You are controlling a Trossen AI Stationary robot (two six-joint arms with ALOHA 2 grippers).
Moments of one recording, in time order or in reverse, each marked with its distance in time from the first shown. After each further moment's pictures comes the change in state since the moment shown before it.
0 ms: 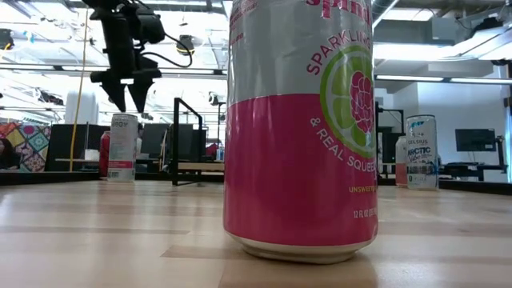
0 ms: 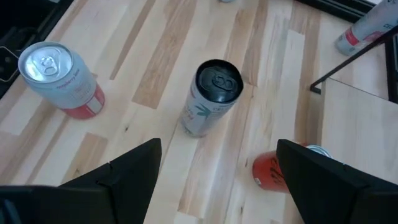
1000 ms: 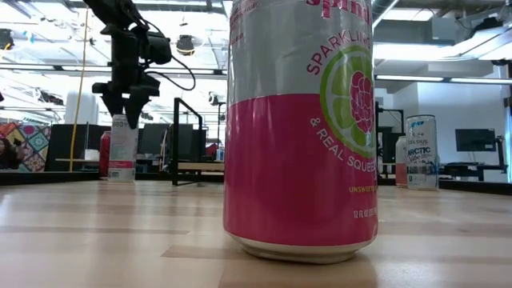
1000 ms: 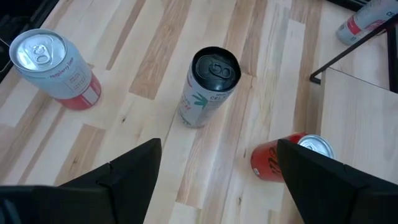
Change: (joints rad) left arm 0.004 0.124 0.001 -0.057 0.004 0.066; right arm -0.008 0.000 0.000 -0.030 -0.001 -0.002
